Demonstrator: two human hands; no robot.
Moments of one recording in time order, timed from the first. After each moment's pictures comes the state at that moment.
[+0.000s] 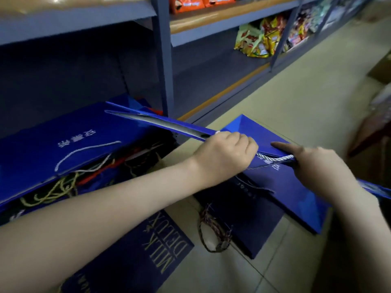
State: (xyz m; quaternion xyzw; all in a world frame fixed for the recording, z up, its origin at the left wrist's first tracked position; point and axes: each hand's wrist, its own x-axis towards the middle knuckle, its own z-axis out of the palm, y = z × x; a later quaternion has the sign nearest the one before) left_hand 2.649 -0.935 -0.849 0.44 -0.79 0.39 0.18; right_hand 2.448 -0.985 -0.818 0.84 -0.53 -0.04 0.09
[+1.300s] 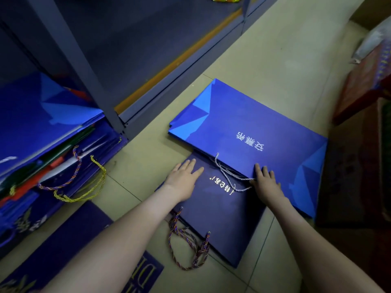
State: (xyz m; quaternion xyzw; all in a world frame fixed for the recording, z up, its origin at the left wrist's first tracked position) left_hand 2.636 -1.036 -1.078 0.62 -0.75 -0.16 -0.18; right_hand 2.376 -1.098 -1.111 0.69 -0.67 -0.15 -0.21
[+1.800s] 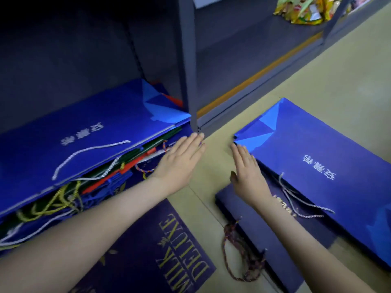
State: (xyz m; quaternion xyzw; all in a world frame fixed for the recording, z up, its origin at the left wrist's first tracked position) left_hand 2.794 -0.949 -0.984 0.68 -0.72 0.13 -0.01; right_hand 2.601 -1.045 -1.041 0.90 -0.39 0.11 -0.15
